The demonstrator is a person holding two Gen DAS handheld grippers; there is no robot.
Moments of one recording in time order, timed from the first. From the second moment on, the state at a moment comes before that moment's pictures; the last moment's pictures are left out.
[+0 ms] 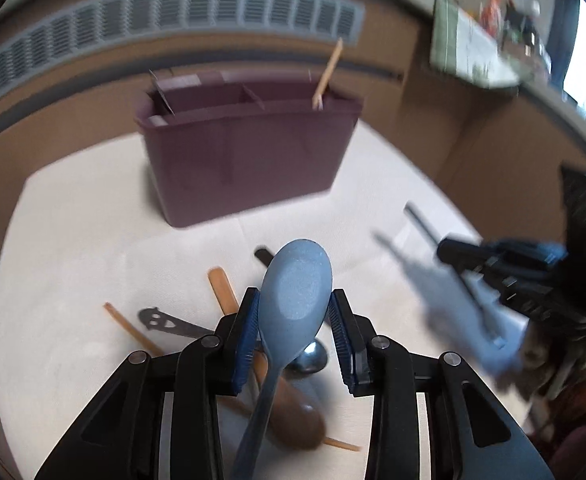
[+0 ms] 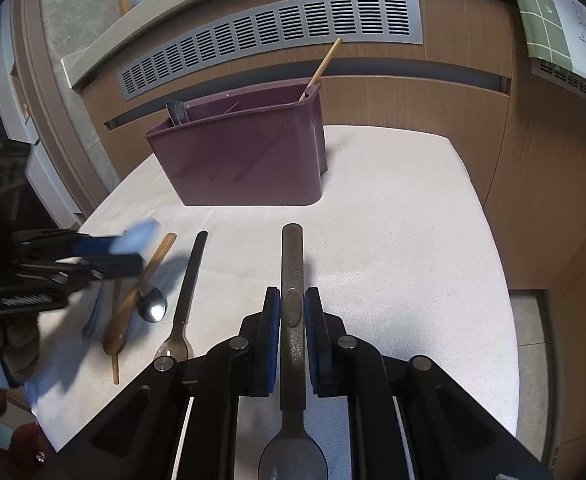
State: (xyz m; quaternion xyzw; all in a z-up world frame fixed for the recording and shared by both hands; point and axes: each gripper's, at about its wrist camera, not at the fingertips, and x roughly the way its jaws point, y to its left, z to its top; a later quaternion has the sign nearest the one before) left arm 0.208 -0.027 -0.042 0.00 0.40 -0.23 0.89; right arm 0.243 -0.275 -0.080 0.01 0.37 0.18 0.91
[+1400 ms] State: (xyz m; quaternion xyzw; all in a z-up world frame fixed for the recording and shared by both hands) left arm 0.272 0.024 0.125 -0.19 0.15 -0.22 0.94; right arm 0.310 -0.251 0.121 0.06 0.06 0.23 0.97
